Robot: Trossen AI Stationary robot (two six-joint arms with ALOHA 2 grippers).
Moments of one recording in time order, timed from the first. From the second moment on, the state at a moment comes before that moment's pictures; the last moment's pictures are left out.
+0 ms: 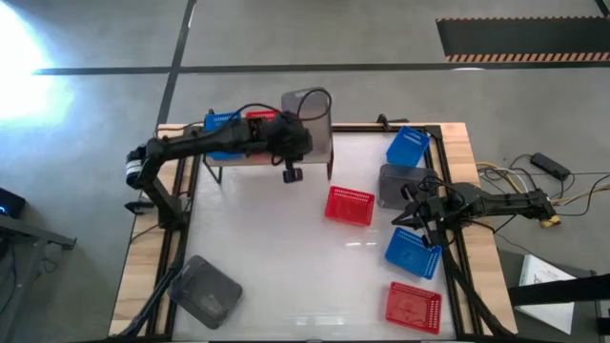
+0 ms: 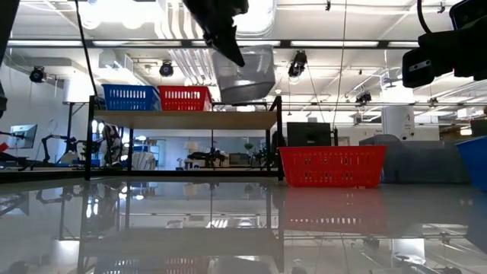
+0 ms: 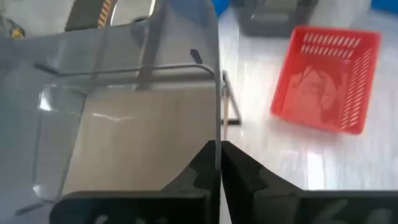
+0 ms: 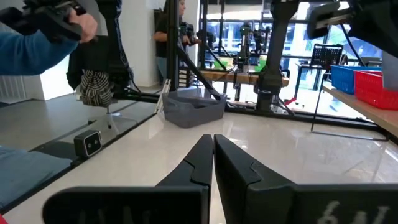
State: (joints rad) left arm 0.25 1.65 1.68 -0.82 -0.16 0.28; right arm 0.05 0.03 0.01 0.06 -0.29 -0.04
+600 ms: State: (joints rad) left arm 0.29 1.73 1.67 -0.83 -0.15 0.38; right arm 0.05 0.03 0.01 0.06 -0.29 -0.04
